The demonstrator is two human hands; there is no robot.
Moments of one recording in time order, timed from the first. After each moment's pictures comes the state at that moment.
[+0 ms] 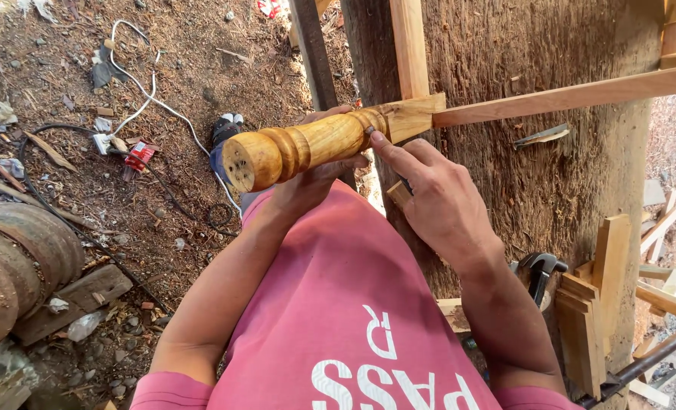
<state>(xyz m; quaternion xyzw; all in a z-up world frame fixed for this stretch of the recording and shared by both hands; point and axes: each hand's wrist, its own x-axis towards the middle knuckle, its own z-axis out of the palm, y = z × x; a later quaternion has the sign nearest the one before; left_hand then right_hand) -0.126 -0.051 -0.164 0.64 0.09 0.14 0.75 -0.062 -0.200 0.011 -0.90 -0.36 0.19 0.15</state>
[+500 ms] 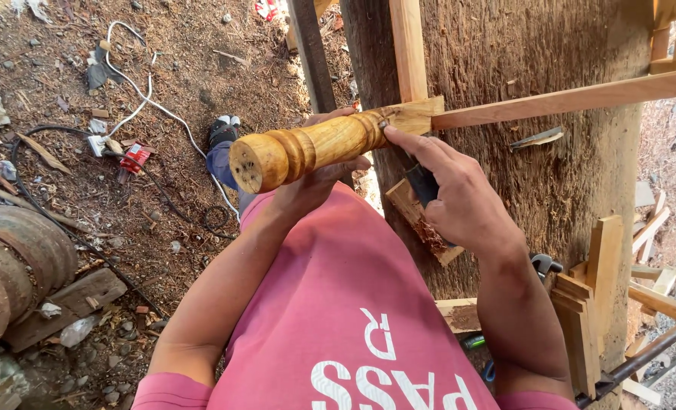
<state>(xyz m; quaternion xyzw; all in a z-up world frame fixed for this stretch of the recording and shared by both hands) -0.125 -0.046 -0.170 0.64 0.08 0.14 0.75 -0.050 -0.195 0.035 -0.90 -0.33 0.26 0.13</state>
